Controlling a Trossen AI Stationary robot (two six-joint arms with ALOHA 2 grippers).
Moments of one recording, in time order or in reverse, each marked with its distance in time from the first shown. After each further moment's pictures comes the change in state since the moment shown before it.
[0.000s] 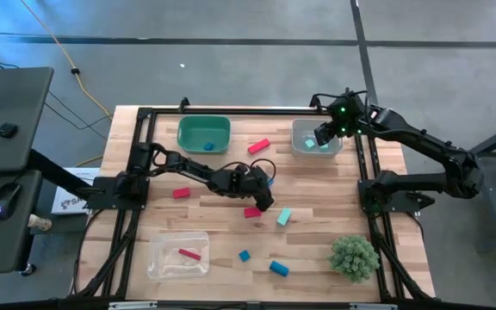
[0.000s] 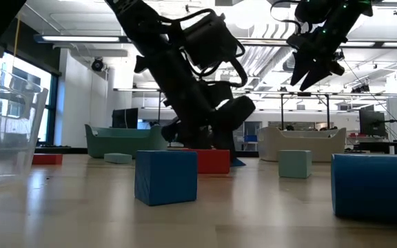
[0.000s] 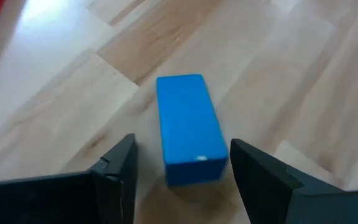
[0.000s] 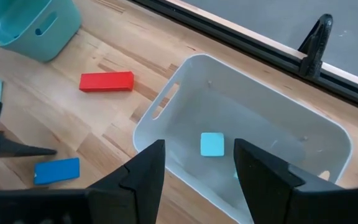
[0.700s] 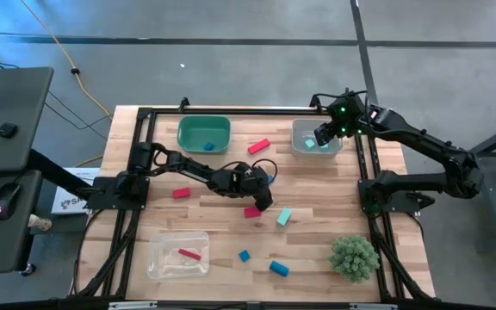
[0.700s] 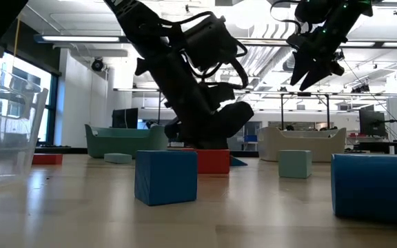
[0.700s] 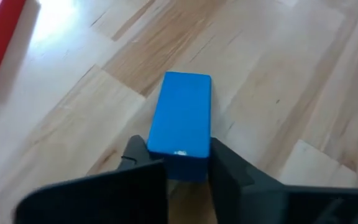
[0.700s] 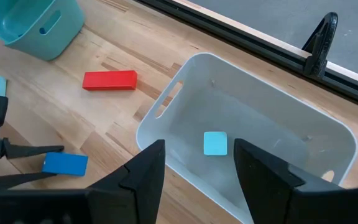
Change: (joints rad) left arm 0.011 0.006 -0.003 0.022 -0.032 0.122; right arm 0.000 0.000 0.000 -0.001 -0.008 0.000
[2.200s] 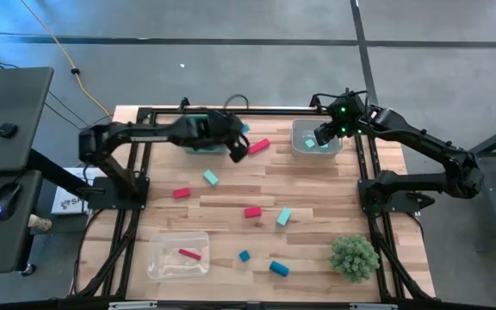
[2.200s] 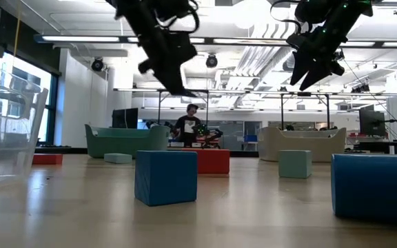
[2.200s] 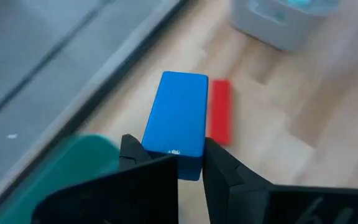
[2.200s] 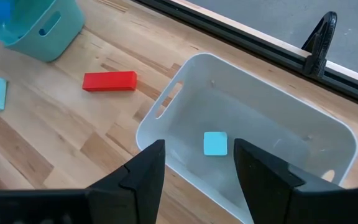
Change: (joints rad) left arm 0.300 -0.481 0.000 -0.408 0.012 0.308; right arm 0.000 0.000 0.000 0.001 0.000 0.007
